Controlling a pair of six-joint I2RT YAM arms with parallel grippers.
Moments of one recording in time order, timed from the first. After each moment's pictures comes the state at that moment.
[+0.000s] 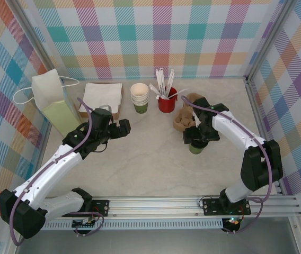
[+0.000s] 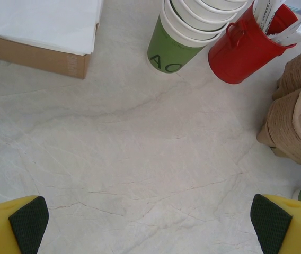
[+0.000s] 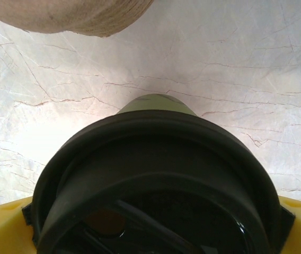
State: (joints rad) left arm -0.52 1.07 0.99 -0.66 -0.17 -0.60; right arm 0.38 1.55 1.21 -1.10 0.00 0.23
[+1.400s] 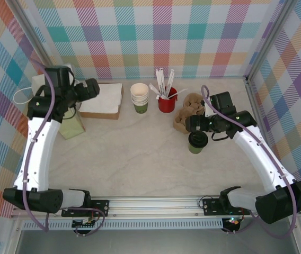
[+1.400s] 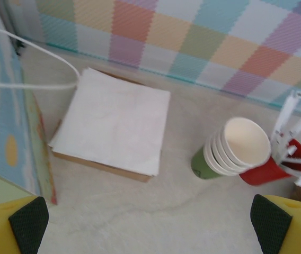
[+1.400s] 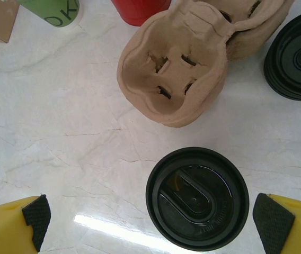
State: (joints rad) left arm -0.07 1.33 1.70 -0.98 -0.06 -0.33; right arm 0.34 1.21 1.22 -0.95 -0.13 0.23
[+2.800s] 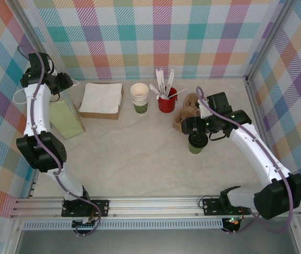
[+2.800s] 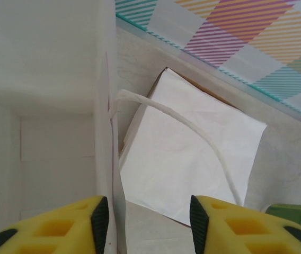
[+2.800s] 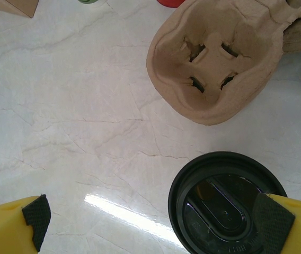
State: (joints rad) left arm 0.26 1.82 1.96 -0.97 0.13 -0.27; right arm 0.34 1.26 1.19 -0.92 -0.24 0.17
